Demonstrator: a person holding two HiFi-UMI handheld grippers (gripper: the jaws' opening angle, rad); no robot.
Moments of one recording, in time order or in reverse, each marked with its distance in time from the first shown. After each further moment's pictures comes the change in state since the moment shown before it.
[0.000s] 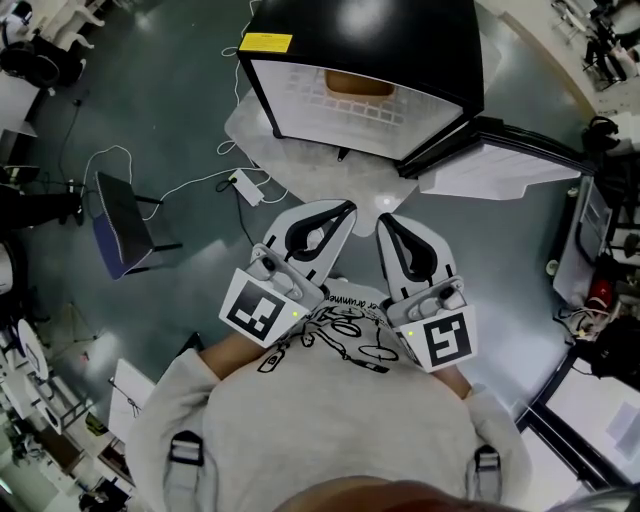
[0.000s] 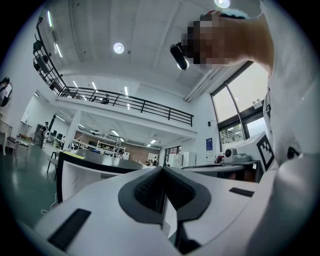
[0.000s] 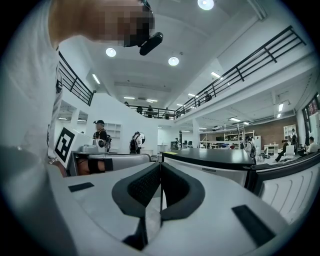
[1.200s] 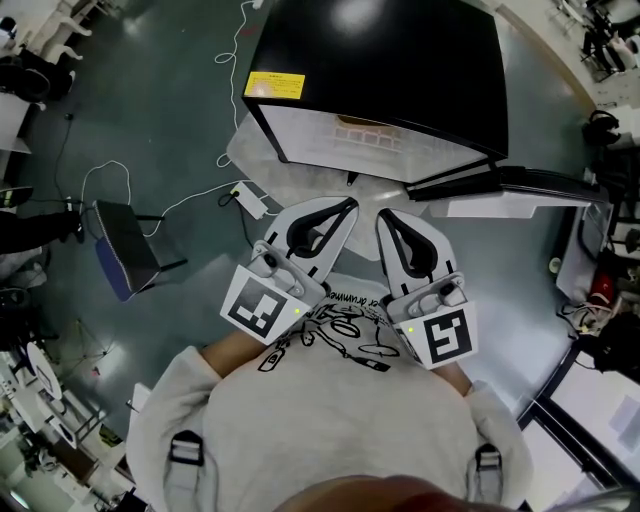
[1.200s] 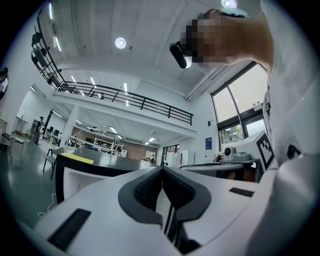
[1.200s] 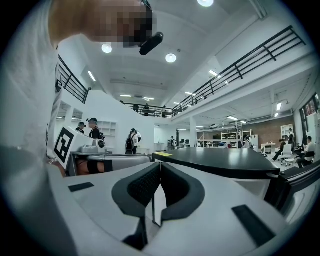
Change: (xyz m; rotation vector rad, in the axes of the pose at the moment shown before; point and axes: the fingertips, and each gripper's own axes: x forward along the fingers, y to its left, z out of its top) left arm 0.043 0.101 0.000 -0.014 0.025 -0.042; right arm 0.103 -0.039 0.007 0.006 0.000 -0.037
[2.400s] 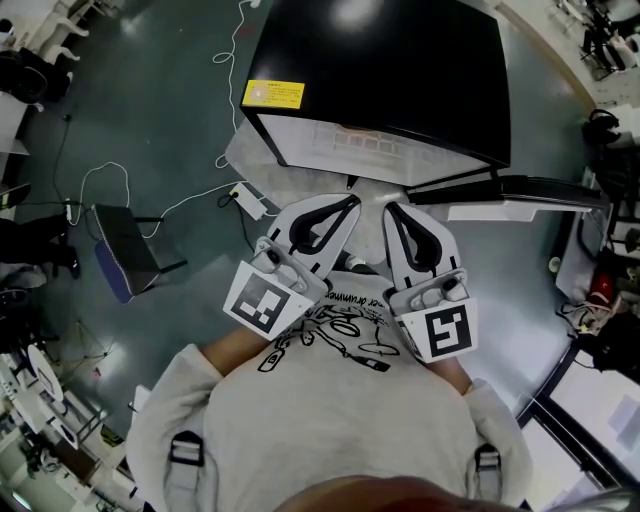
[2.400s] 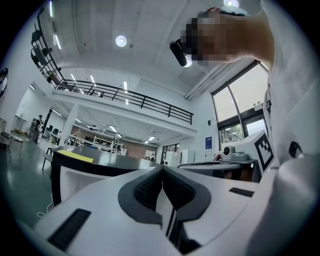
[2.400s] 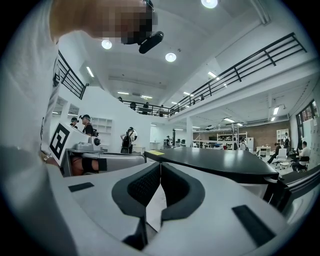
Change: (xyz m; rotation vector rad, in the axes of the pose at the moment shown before) left arm 0.015 0.015 -0.006 0.001 0.012 -0.009; right arm 0.015 -0.023 -0.005 -0.021 0.019 -0.050
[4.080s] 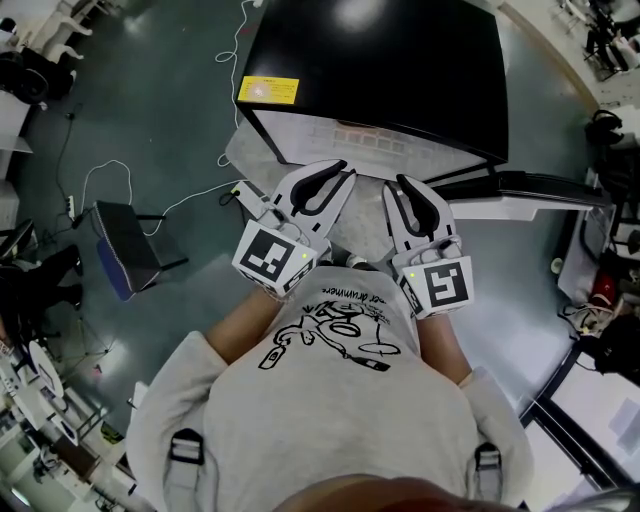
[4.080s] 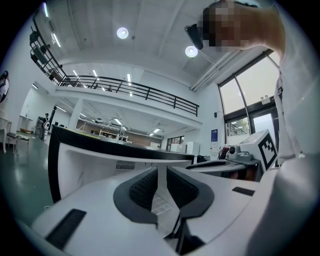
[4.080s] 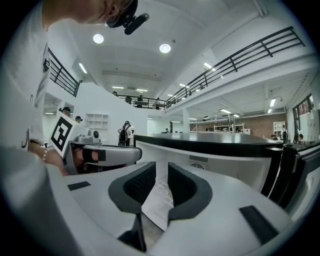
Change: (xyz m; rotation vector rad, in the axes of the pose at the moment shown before) left arm 0.026 0.037 -0.051 0.018 0.103 0.047; right arm 0.020 -0.041 -0.055 0.026 0.086 -0.025
